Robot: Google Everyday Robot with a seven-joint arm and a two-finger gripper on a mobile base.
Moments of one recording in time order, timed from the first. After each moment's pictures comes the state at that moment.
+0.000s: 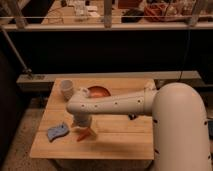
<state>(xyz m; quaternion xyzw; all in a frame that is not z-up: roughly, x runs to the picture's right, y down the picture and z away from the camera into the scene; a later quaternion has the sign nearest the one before) -0.110 0.226 0.803 -0.29 -0.23 -0.53 0.76</state>
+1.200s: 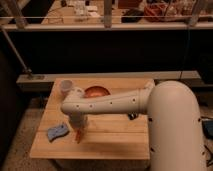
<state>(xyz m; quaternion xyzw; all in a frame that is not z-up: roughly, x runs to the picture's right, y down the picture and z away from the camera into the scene) -0.141 0.219 0.795 -0.27 -0.23 -0.56 0.75</state>
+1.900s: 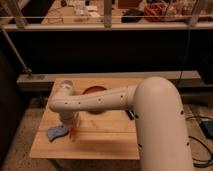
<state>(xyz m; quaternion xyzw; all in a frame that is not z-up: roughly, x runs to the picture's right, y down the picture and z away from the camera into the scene) -0.183 0.202 0.795 -0.26 -0.23 -0.59 0.73</state>
